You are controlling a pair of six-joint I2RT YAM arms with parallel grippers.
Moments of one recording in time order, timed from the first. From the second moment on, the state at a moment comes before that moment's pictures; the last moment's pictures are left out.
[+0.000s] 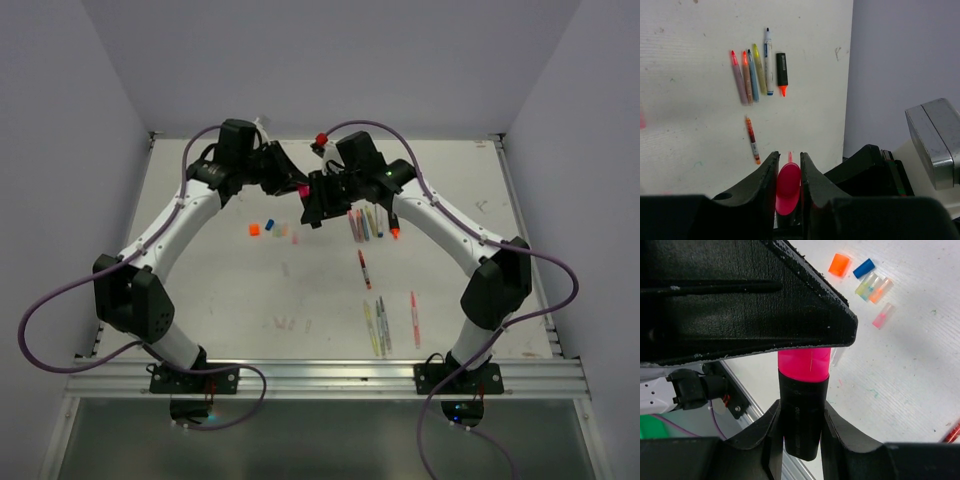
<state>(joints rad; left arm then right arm) -0.37 1.60 1.49 -0.52 0.44 -0.88 0.65 1.76 1.68 -0.70 -0.44 0.36</state>
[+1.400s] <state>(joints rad) -0.33 1.76 1.61 -0.69 0.16 -0.70 0.53 1.58 1.31 -0.71 -0.23 0.40</state>
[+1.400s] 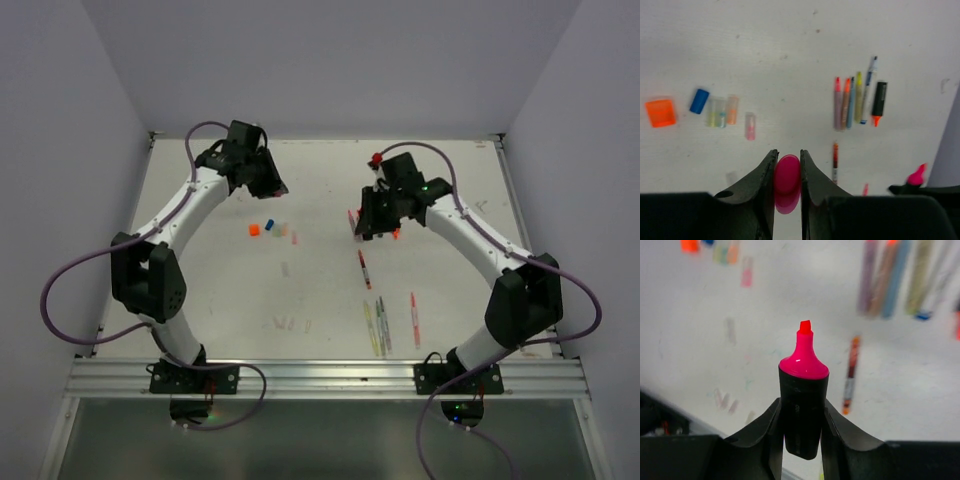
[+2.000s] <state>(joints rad) -0.21 1.70 1.27 -0.71 -0.11 -0.57 0.13 1.91 1.46 -0.77 -0.07 0.29</state>
